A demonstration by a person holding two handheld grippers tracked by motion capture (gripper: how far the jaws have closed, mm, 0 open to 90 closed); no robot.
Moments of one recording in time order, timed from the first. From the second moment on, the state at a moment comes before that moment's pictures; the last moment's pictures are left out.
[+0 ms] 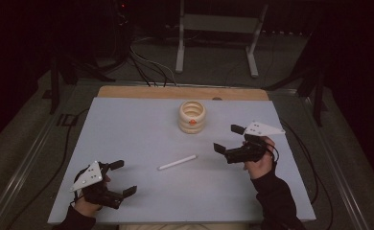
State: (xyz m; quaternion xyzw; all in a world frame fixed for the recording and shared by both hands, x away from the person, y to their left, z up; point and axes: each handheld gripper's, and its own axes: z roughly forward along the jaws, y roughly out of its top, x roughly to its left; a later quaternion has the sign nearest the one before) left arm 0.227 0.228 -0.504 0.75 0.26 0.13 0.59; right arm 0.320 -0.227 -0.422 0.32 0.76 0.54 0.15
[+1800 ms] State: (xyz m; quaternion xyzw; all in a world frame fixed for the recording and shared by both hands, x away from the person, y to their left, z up) left arm 0.227 0.229 -0.504 0.75 0.26 0.13 0.59; right arm 0.492 -0.145 -0.447 0.51 0.77 0.37 0.13
